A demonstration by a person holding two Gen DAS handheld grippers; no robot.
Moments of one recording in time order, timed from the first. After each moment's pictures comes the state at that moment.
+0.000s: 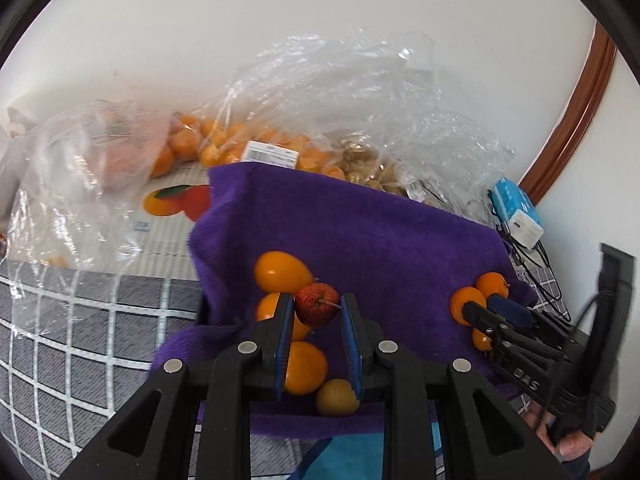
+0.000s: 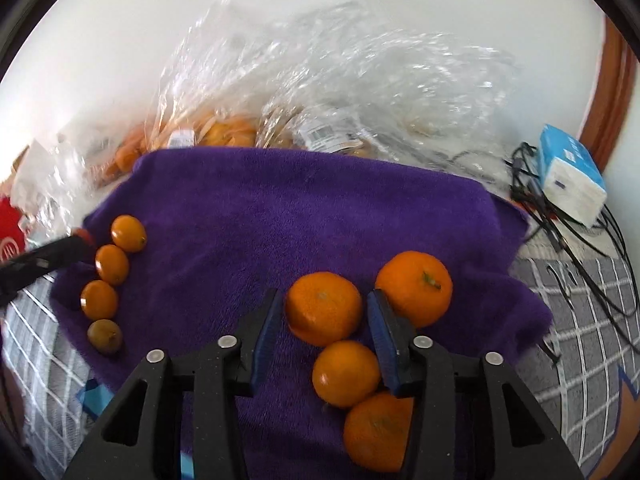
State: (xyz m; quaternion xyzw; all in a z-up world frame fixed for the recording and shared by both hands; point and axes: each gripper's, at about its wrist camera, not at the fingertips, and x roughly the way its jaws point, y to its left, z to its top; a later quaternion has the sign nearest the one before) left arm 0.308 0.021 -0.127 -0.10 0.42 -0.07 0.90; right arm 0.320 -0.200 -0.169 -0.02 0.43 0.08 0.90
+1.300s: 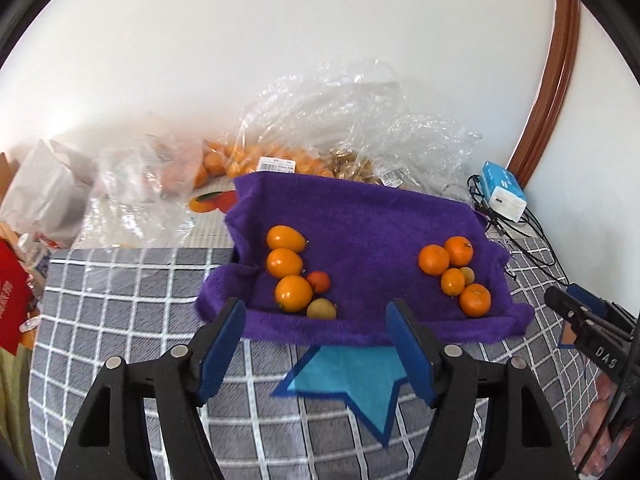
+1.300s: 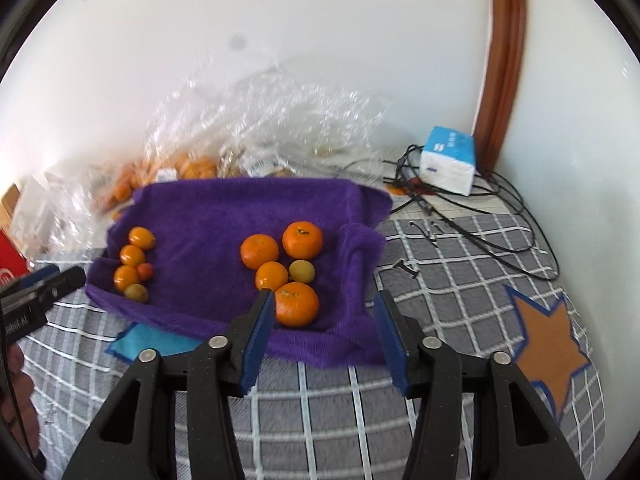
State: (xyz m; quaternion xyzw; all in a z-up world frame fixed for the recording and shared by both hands) left arm 0.202 0.004 -0.075 -0.04 0.38 -0.03 0.92; right arm 0.199 -0.252 -0.086 0.00 0.40 -0.01 0.92
